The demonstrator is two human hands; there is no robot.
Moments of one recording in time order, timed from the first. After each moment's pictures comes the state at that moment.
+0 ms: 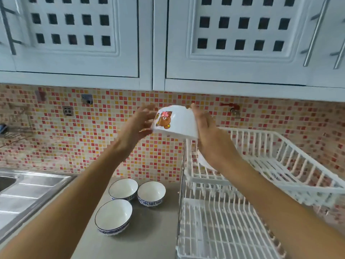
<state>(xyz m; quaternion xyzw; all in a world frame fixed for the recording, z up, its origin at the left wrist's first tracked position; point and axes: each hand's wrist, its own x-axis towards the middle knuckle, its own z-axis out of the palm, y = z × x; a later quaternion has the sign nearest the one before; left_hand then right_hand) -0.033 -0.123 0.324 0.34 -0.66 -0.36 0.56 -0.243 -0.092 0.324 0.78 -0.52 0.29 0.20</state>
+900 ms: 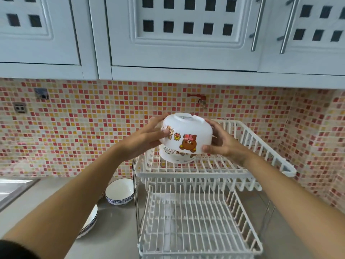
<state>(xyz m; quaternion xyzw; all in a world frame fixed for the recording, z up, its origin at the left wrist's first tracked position) -0.164 -0.157 0.297 0.31 -0.75 -0.48 0.33 -0.433 -0.140 0.280 0.72 -0.38 0.41 -0.41</state>
